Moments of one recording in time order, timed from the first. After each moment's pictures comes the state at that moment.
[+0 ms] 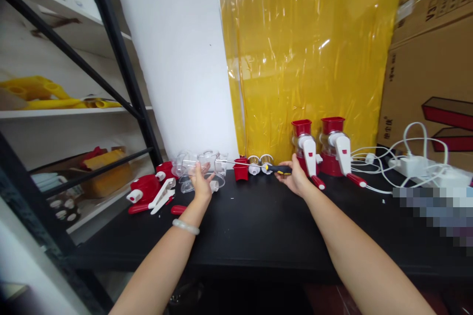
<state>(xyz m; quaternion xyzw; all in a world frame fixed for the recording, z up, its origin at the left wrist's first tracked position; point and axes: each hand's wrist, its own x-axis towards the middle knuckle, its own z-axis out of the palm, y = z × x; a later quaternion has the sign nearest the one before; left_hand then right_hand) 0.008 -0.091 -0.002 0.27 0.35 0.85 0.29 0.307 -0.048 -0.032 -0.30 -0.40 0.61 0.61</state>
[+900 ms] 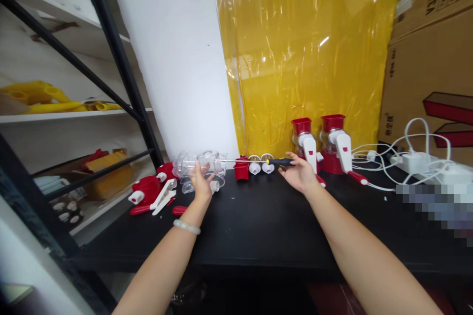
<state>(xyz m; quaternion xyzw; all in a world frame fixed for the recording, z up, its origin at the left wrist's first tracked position) 0.008 -0.091 -0.002 0.27 0.35 0.85 0.29 0.313 -0.059 -0.017 -0.23 -0.42 0.59 0.65</state>
